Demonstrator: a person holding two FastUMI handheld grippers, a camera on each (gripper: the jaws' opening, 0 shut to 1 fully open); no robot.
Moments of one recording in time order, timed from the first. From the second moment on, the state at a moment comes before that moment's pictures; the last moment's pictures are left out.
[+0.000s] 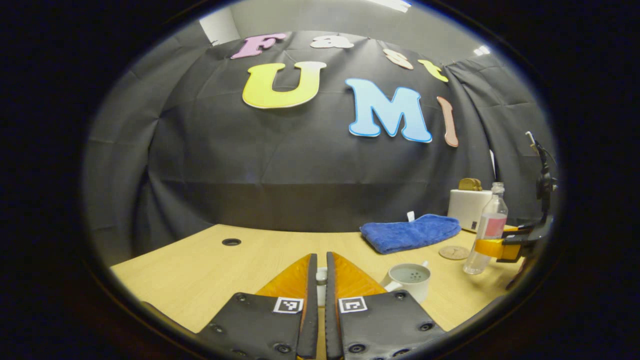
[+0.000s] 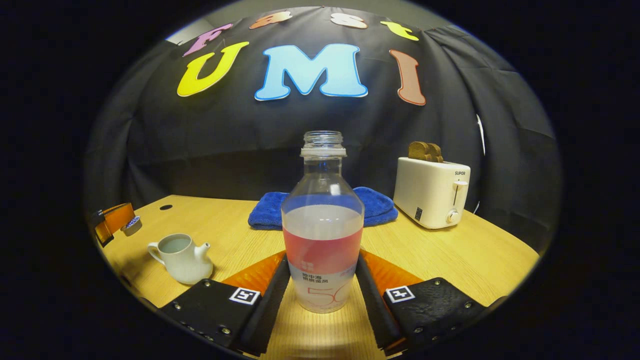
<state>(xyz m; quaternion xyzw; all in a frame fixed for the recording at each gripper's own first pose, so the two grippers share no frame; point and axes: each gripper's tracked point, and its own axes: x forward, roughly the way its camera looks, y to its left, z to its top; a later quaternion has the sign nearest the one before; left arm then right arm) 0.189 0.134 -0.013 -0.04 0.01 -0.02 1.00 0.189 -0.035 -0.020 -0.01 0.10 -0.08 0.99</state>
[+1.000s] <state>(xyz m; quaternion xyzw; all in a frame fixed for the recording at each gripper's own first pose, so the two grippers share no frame) 0.193 0.143 -0.016 -0.07 0.02 -0.02 1.00 0.196 -0.022 0.022 -0.52 0.08 -0.11 0.85</state>
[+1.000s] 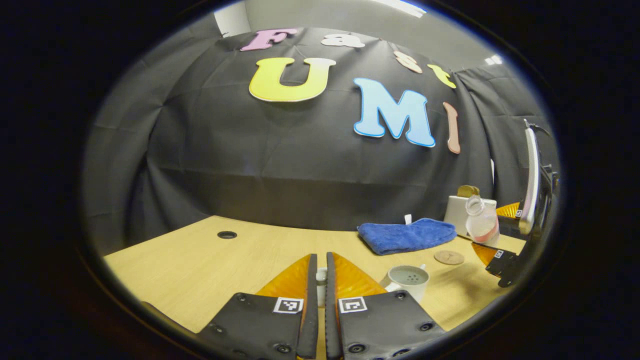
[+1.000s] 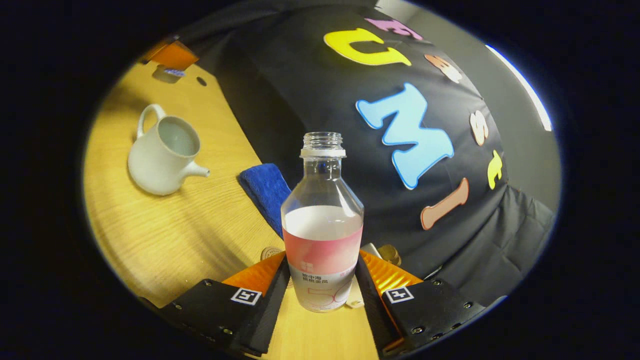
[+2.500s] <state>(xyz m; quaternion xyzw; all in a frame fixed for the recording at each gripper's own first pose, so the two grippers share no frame) 0.194 0.162 -0.018 -0.12 0.03 -0.01 0.99 0.224 0.033 0.047 -0.83 -0.01 -0.05 0.55</state>
